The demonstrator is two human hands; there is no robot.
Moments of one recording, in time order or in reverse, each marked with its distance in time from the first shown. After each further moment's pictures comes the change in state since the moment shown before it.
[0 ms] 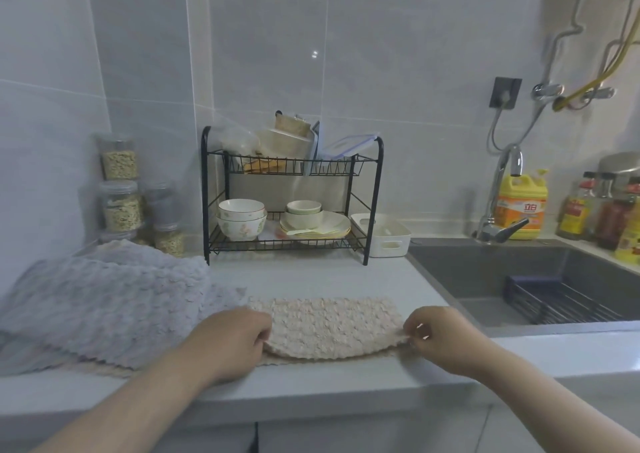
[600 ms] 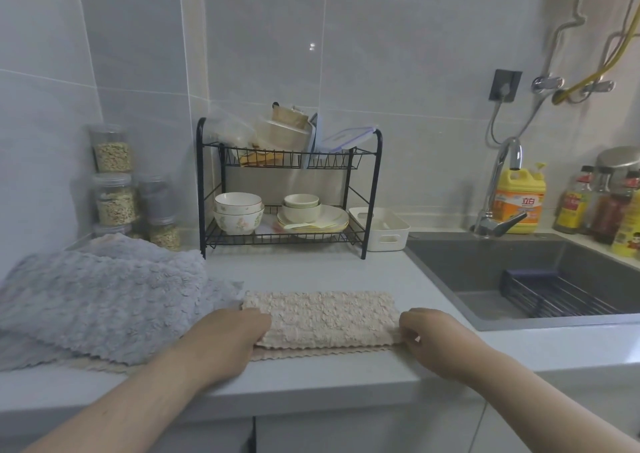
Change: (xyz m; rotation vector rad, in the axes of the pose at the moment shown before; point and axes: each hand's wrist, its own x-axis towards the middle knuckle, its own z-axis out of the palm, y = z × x) left_hand 0.001 -0.009 0.014 0.099 -0.060 0.099; right_hand 0.003 0.006 0.019 -0.217 -0.032 -0.127
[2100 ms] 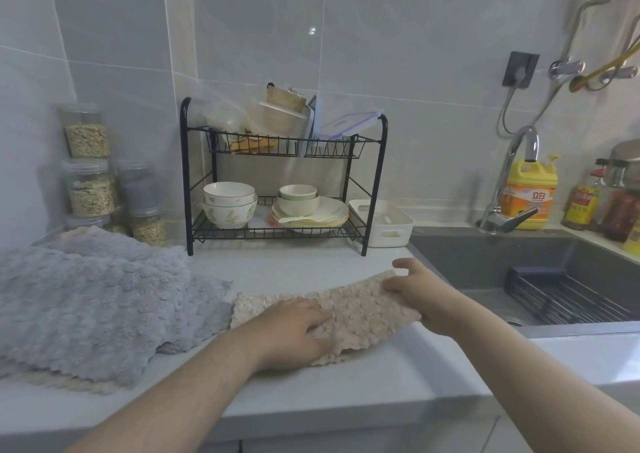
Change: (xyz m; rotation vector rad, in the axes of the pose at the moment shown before) left_hand 0.071 0.058 -0.005 -0.274 -0.169 0.025; right_hand 0.079 -0.009 -0.022 1.130 -0.014 0.568
